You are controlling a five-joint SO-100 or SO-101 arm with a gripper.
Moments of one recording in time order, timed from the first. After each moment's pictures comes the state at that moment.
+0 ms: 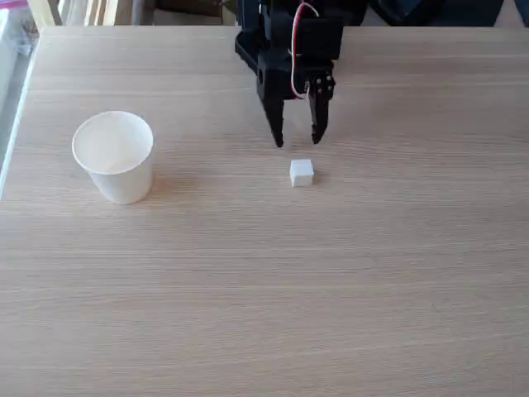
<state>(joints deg) 3.1 144.6 159.0 51.0 -99.2</state>
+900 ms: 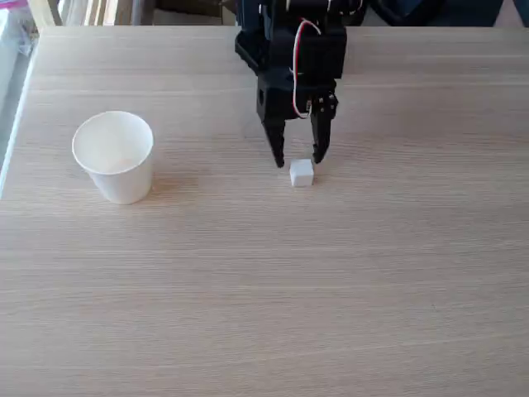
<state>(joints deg) 3.9 128.1 149.2 43.2 -100.8</state>
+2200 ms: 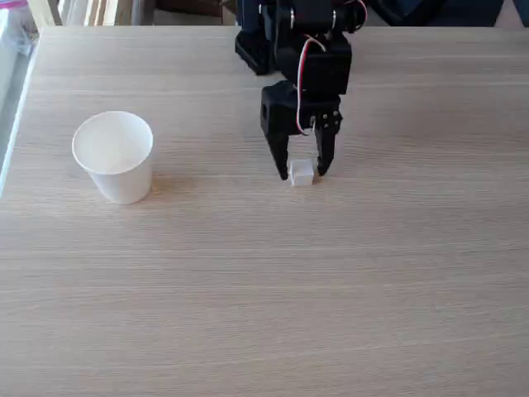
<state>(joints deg) 2.8 117.8 143.0 40.5 -98.3</state>
